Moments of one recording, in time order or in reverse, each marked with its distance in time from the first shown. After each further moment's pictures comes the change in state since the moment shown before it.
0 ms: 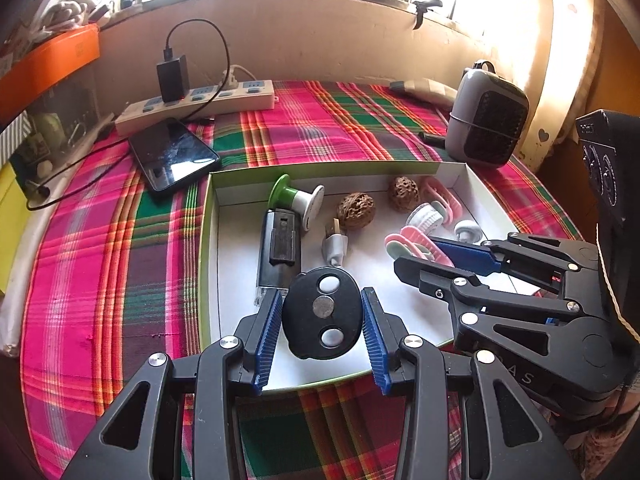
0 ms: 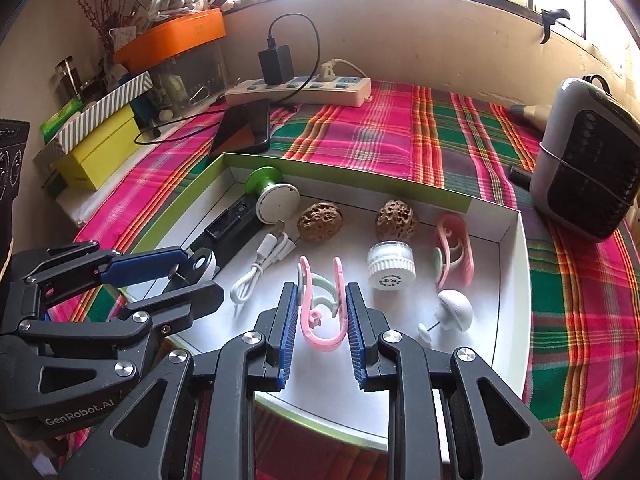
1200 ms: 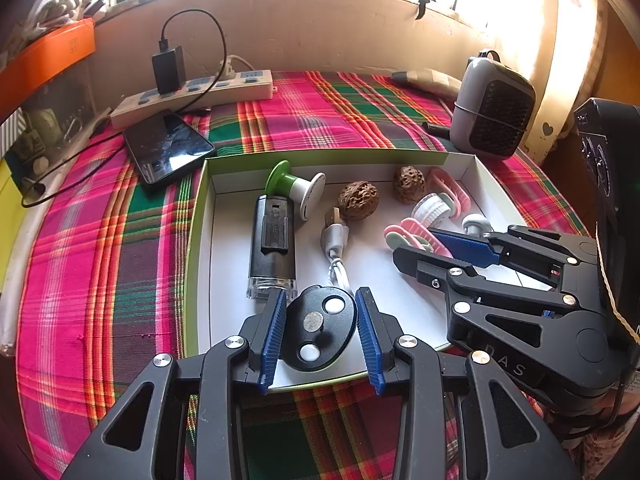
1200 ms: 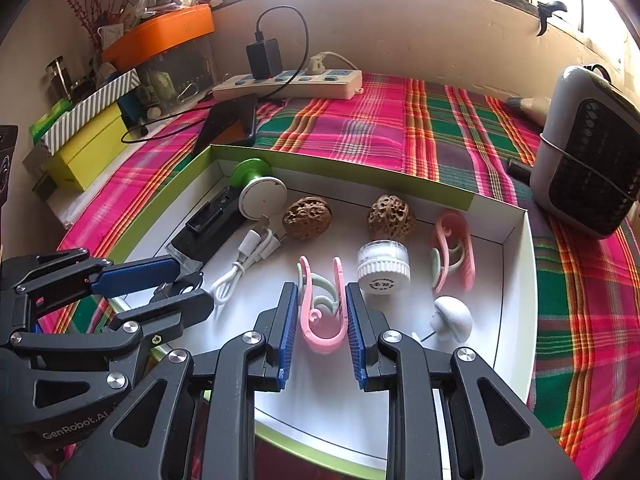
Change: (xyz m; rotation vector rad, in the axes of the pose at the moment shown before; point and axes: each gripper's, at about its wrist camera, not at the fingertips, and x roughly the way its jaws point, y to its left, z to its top) left arm 0.013 -0.001 0.000 0.002 0.025 0.003; right arm 0.010 -0.005 0.000 0.012 0.009 -0.029
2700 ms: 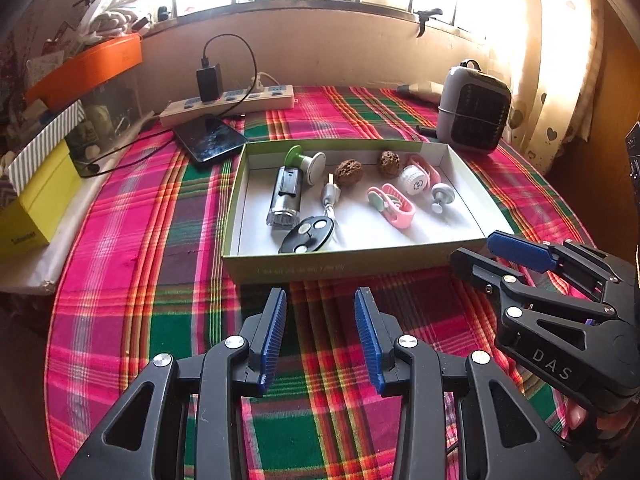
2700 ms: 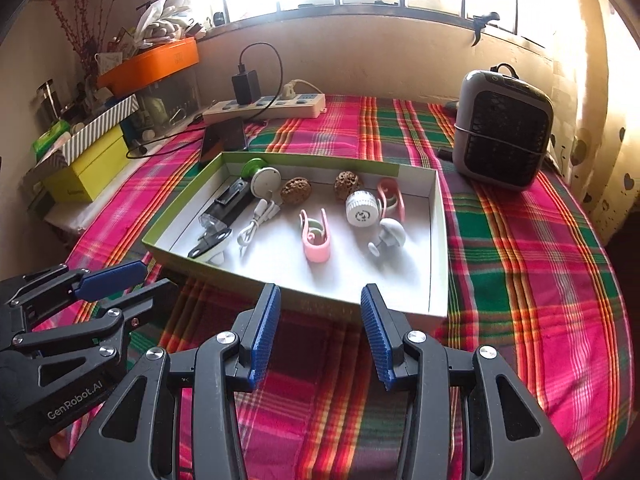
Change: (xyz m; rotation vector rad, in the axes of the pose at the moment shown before) left arm -0.069 -0.026 -0.057 -0.029 -0.063 0.106; right arm -0.080 0.014 -0.055 0.085 -0.075 -0.111
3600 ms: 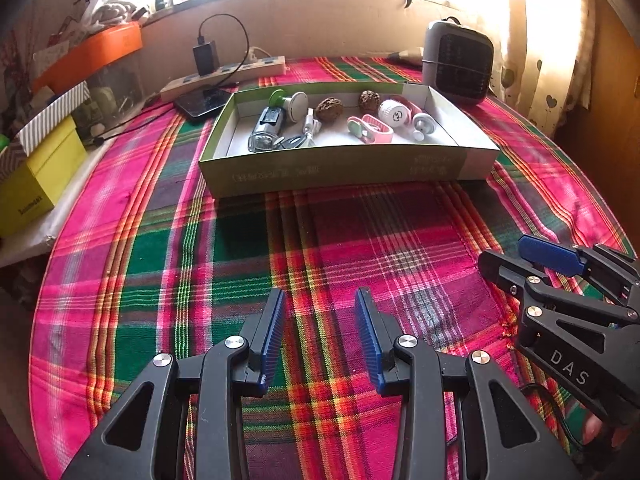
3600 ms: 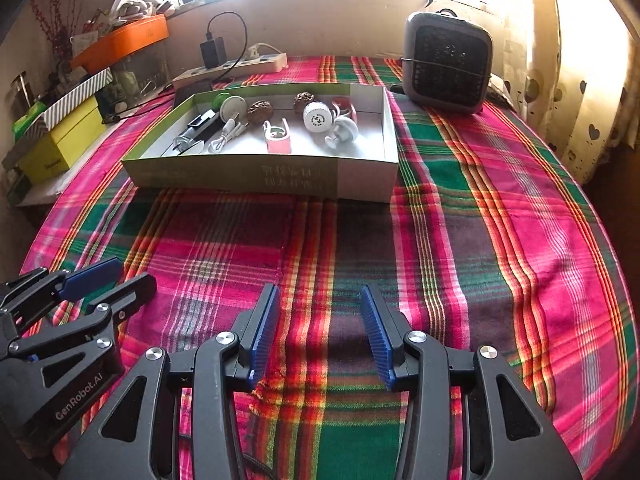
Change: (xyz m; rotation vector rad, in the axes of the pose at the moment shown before) left arm -0.001 -0.028 -0.060 0.038 0.041 0.047; right arm -0.018 -0.007 -0.065 0.080 0.073 -0.108
